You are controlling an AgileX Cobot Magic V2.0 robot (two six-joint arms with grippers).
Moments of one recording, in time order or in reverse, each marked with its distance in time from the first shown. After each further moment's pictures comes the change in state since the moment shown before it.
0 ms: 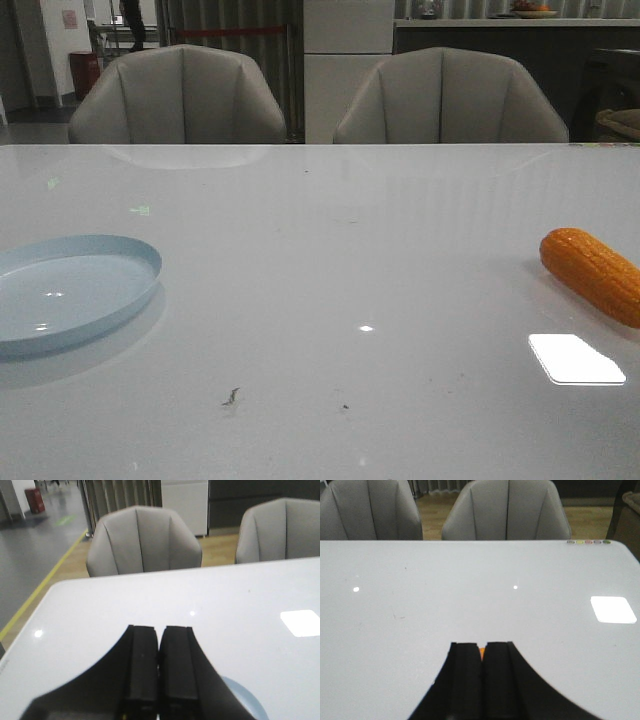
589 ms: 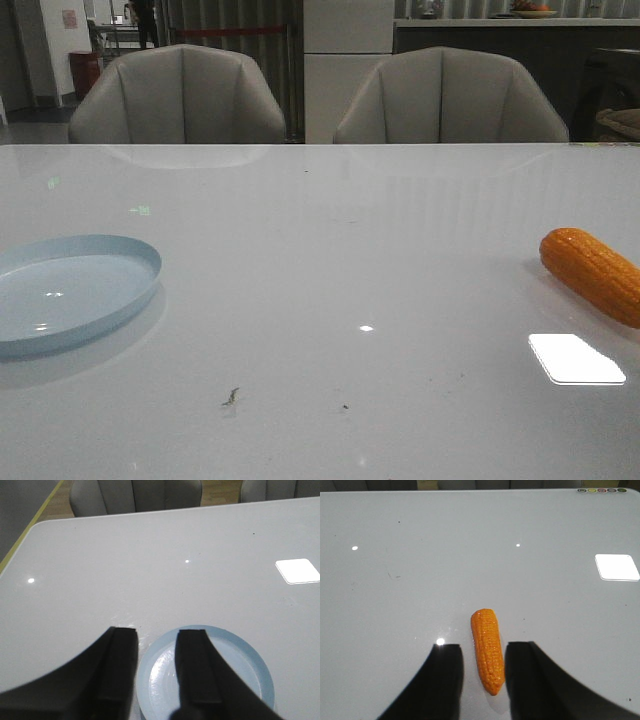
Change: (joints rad) left arm 0.000 0.168 0.000 -0.015 0.009 0.000; right arm 0.000 0.092 0.000 0.000 0.065 0.000
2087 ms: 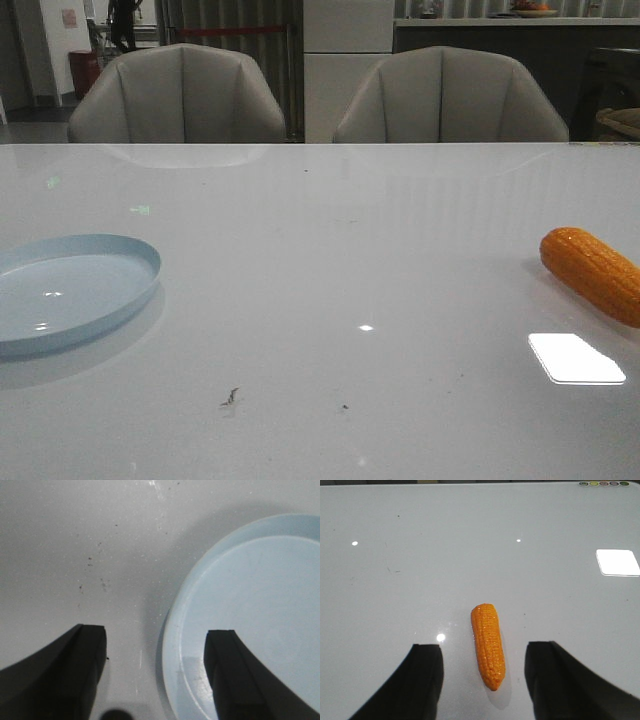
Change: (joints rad) left arm 0.181 0.959 -0.592 -0.133 0.521 -0.044; right arm 0.000 0.000 0.002 0.000 0.011 0.000
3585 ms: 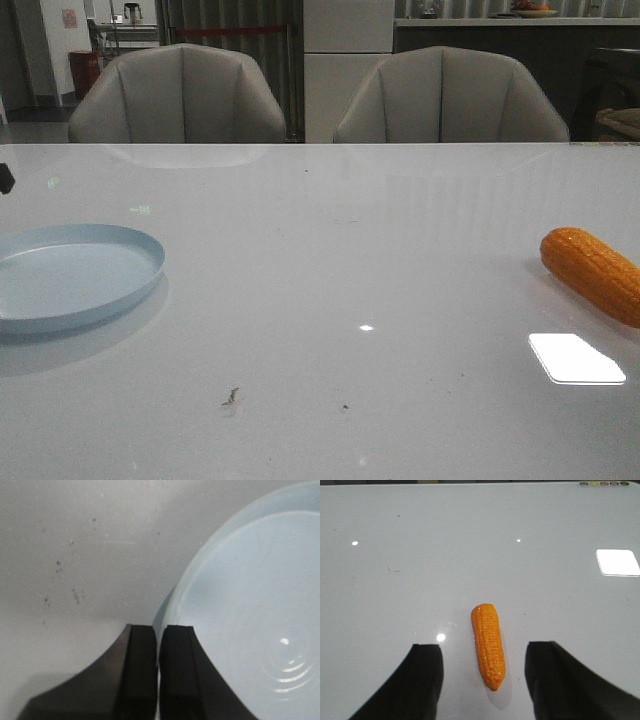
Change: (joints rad) left arm 0.000 0.100 -0.078 -0.071 0.036 0.004; right arm 0.000 0.000 0.000 0.000 0.000 0.000
